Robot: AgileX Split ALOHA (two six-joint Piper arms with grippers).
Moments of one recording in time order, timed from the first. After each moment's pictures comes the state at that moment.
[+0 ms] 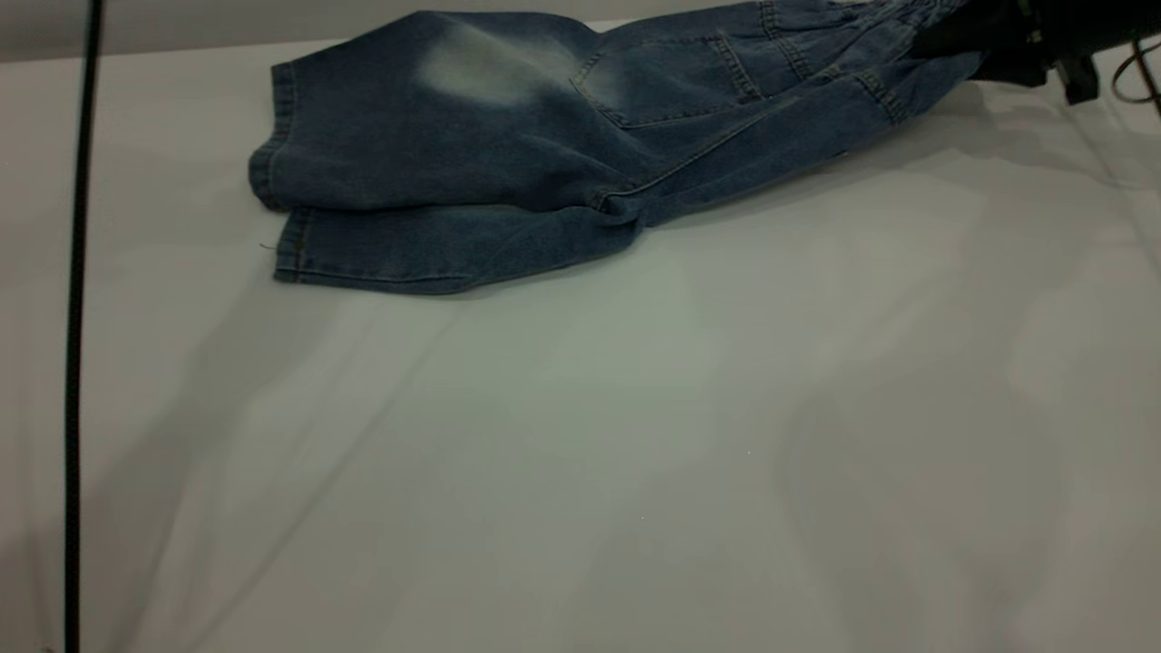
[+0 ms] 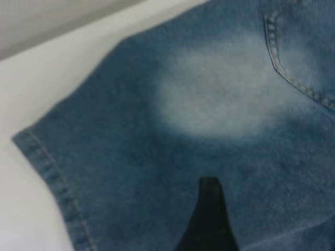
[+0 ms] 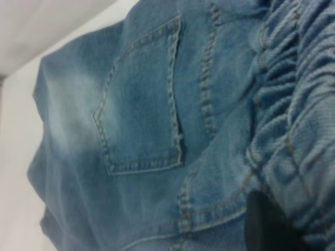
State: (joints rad) left arm -0.33 2.05 -1.63 -0.08 0.64 0.15; right arm -0.22 2.51 -1.65 1.31 0.99 -0.98
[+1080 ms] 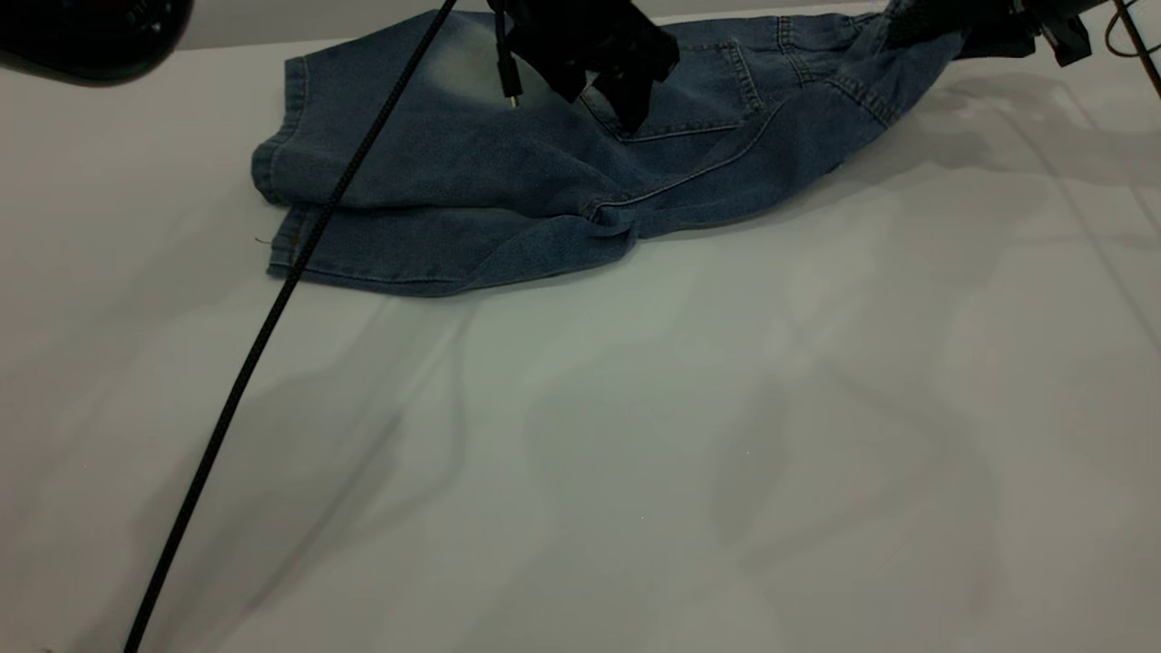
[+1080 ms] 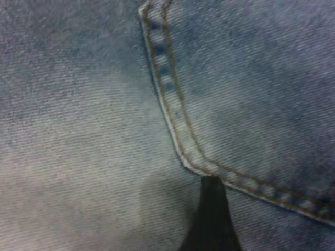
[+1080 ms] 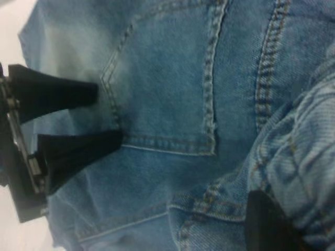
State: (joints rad) left arm -0.50 2.79 -2.53 0.00 1.02 0.19; right arm -0.15 2.43 -1.65 1.15 0.97 -0.89
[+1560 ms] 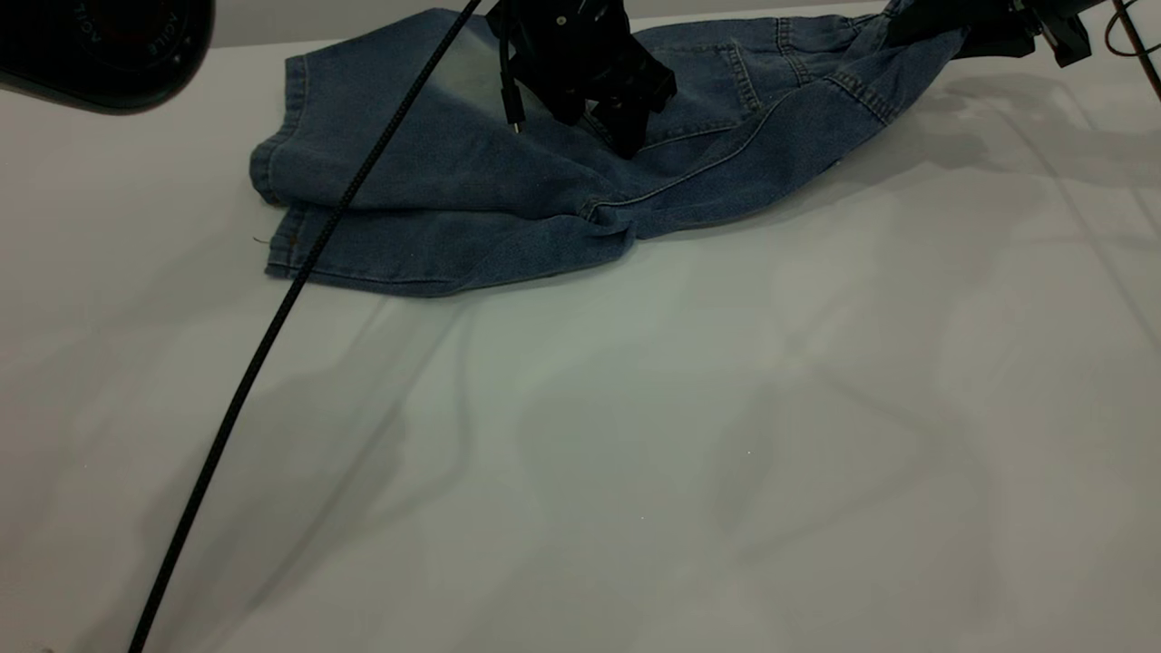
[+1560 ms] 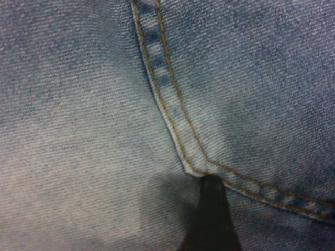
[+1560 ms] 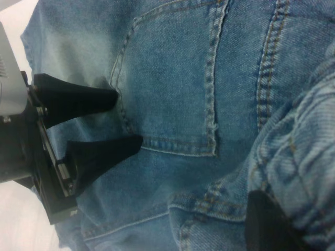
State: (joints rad) left arm -0.50 2.82 -2.53 0.00 1.01 0.20; right arm -0.15 2.42 -1.65 1.15 0.98 -0.88
